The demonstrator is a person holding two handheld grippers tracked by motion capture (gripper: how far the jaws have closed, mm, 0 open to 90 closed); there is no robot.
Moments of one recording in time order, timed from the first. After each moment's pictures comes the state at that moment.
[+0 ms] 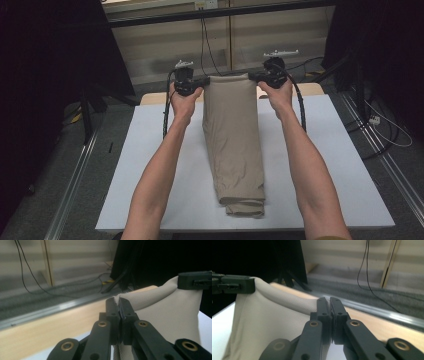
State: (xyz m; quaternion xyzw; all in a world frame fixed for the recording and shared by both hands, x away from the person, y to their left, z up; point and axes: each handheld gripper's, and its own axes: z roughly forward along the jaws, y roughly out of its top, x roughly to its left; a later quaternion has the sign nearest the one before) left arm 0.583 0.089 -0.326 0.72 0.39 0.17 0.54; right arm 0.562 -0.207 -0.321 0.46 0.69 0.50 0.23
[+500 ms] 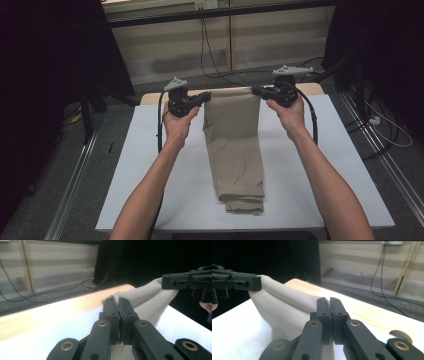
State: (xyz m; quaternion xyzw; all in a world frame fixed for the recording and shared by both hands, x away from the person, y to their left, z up) left arm 0.491 0.107 -0.338 0.73 0.33 0.14 0.58; right arm 0.479 -0.213 -0.329 0.40 0.71 0.54 0.22
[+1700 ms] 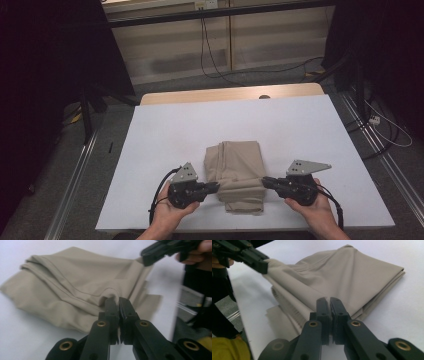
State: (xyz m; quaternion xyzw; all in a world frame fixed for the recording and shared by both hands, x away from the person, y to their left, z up) left arm 0.300 0.123 -0.423 0.85 0.22 0.04 0.48; right arm 0.273 -0.211 -0.432 0.37 0.78 0.49 0.13
